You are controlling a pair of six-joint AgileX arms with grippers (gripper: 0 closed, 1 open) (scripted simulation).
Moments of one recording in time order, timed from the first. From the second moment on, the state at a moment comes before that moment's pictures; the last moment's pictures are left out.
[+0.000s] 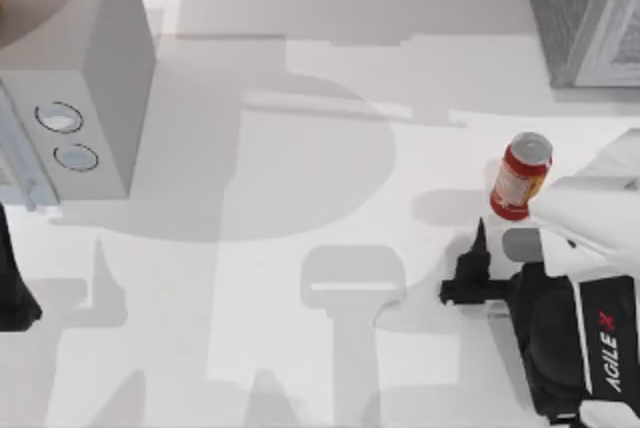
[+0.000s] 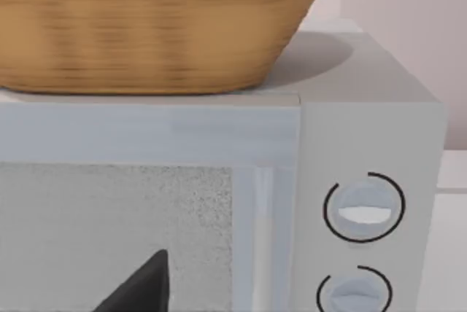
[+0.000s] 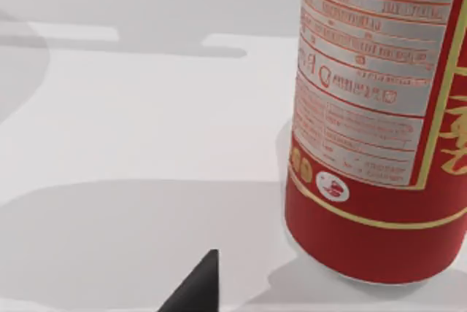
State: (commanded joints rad) left arm 0.00 0.00 0.00 0.00 0.00 0.00; right arm 0.60 2.39 0.45 1.81 0.63 0.10
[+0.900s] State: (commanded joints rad) left arm 0.00 0.00 0.00 0.00 0.00 0.00; right arm 0.50 2.36 0.58 1.67 0.53 0.07
